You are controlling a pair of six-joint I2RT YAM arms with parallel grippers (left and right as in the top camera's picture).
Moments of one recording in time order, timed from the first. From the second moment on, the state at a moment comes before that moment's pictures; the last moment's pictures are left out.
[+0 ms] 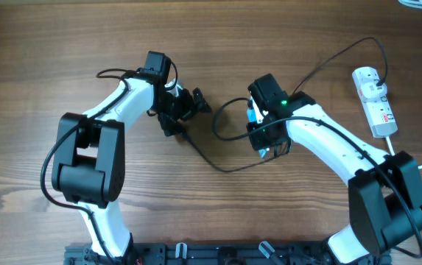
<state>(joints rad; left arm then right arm) -0.22 2.01 1.29 -0.71 0.57 -0.64 0.47 1.73 1.10 -0.81 -0.04 0.20</state>
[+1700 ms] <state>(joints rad) -0.23 2.00 1.29 -0.69 0.50 -0.66 0.34 1.73 1.15 -0.75 -0.59 0.16</state>
